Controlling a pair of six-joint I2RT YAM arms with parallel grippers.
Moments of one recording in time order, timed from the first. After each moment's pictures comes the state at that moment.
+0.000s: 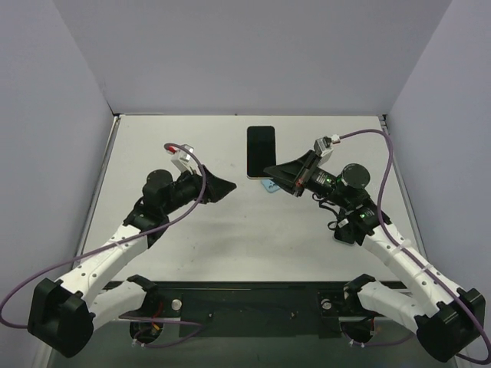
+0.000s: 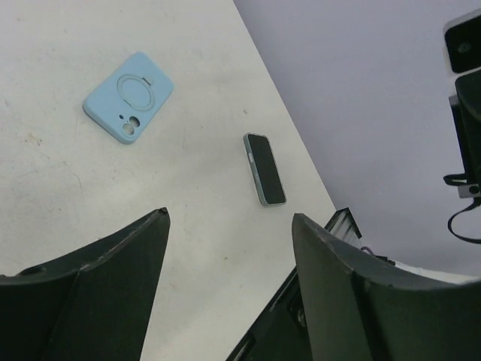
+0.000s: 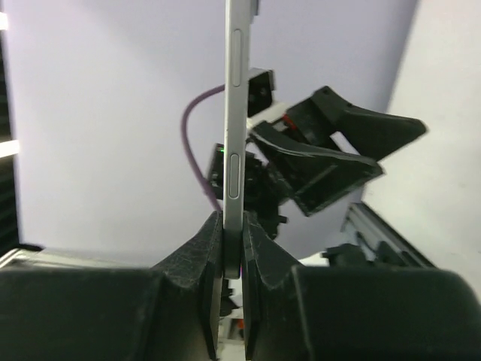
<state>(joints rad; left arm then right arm) -0.49 1.02 0.67 0.22 0.38 -0.75 0.50 0.98 0.74 0.41 -0.51 1.53</state>
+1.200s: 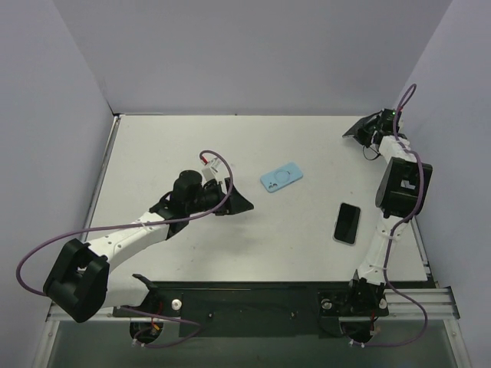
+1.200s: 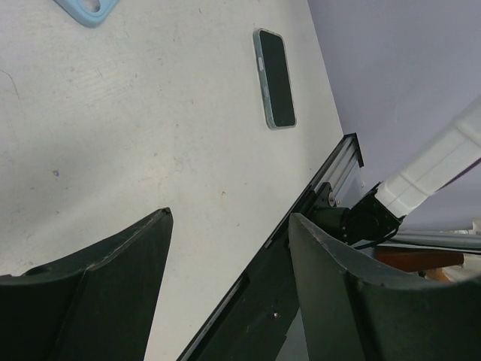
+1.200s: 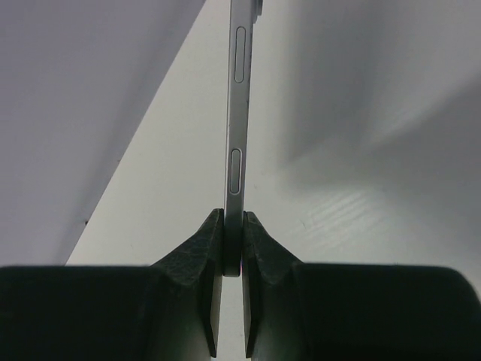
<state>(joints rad) -0.61 1.28 0.69 0.19 0.45 -0.80 -0.25 2.19 1.67 -0.12 -0.18 0.80</state>
